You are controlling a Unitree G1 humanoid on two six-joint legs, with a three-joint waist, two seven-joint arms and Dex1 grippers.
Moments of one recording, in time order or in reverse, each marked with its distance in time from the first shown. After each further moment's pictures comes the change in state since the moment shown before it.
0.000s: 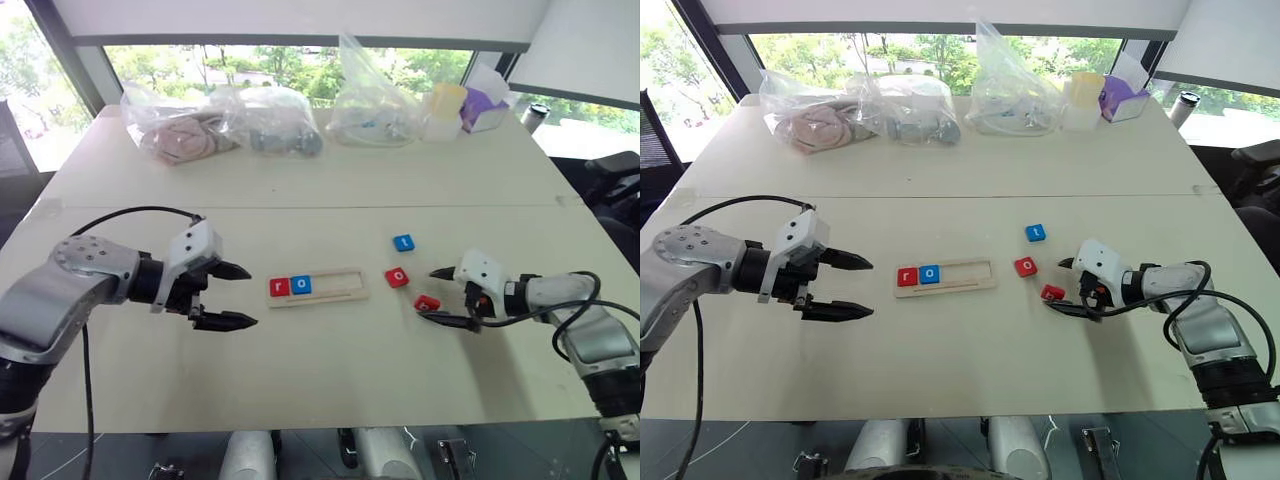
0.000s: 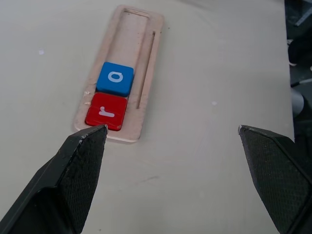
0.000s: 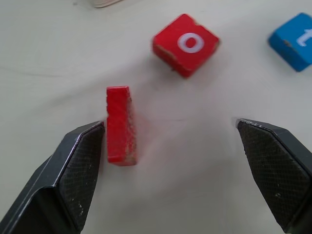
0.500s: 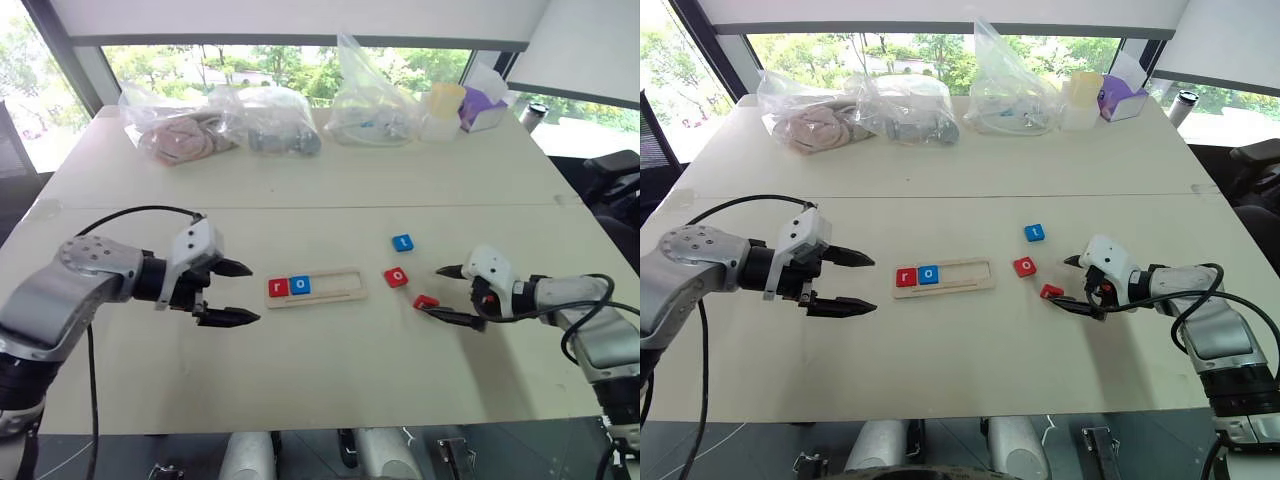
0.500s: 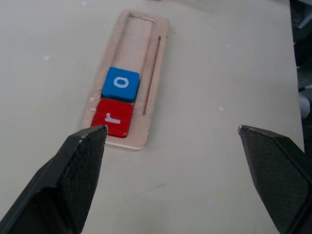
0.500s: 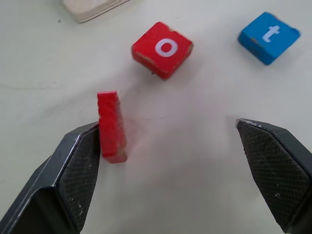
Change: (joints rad) left arm -0.009 -0.038 -0.013 0.019 0.025 -0.017 0.008; right arm -0.007 0.000 -0.060 -0.024 0.038 0.082 -0.043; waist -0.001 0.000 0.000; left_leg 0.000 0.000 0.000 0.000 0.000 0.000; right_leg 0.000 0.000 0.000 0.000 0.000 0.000
